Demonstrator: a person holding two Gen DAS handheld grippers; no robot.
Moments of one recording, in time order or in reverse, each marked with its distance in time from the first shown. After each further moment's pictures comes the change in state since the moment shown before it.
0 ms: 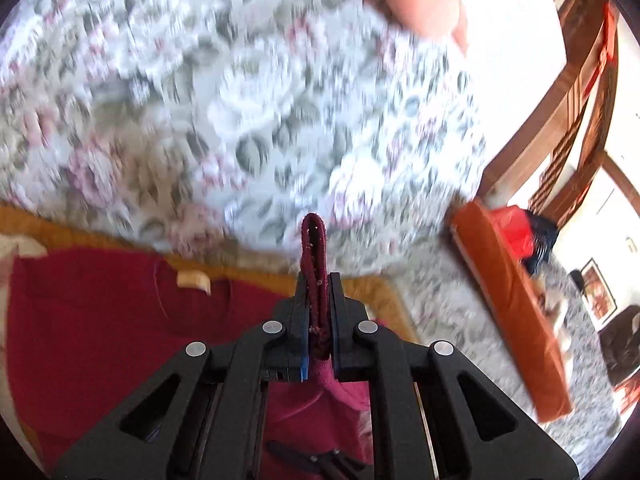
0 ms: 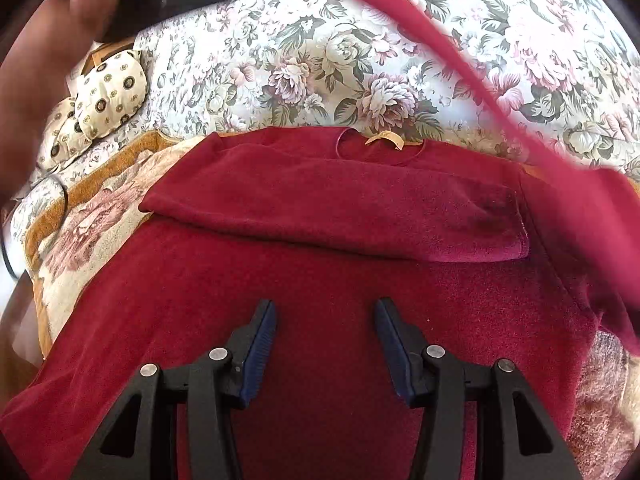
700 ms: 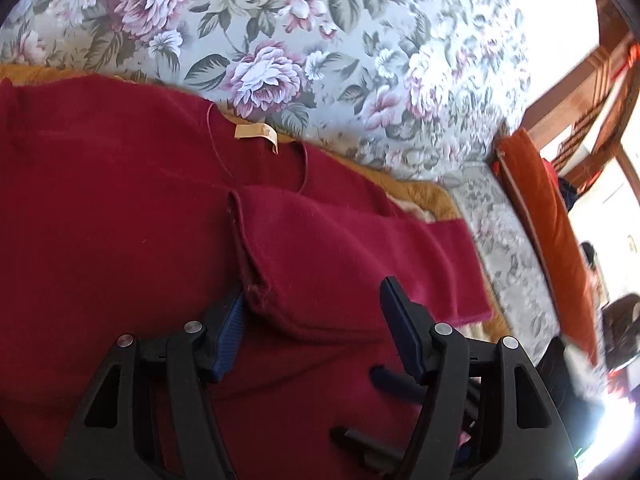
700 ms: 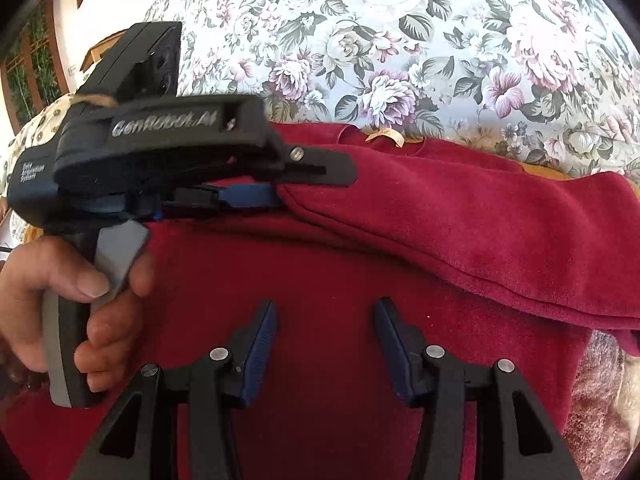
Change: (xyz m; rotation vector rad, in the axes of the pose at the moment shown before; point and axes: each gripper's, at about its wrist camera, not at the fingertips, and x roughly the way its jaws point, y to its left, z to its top) left arm 0.068 0.088 -0.105 -0.082 0.234 0.006; right arm -0.002 0.002 0.001 -0.008 0.017 -0.010
